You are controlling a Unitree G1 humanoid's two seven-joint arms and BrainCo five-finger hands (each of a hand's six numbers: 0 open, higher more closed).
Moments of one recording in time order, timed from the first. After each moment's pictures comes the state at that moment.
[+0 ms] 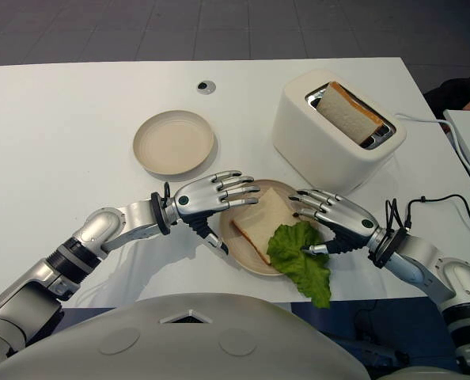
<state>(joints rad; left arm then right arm) -0.19 0.56 -0.63 0.05 1.12 -0.62 0.19 0.32 -0.91 0.03 0.10 -0.79 -0.90 -0.10</state>
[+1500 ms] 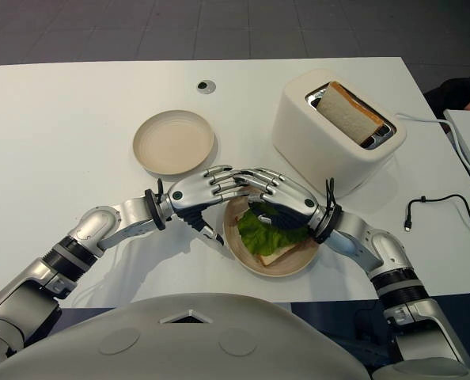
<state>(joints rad) -0.19 0.57 -0.60 0.10 1.11 -0.61 0.19 0.06 -0.64 0.24 0.13 -0.84 -0.89 -0.14</state>
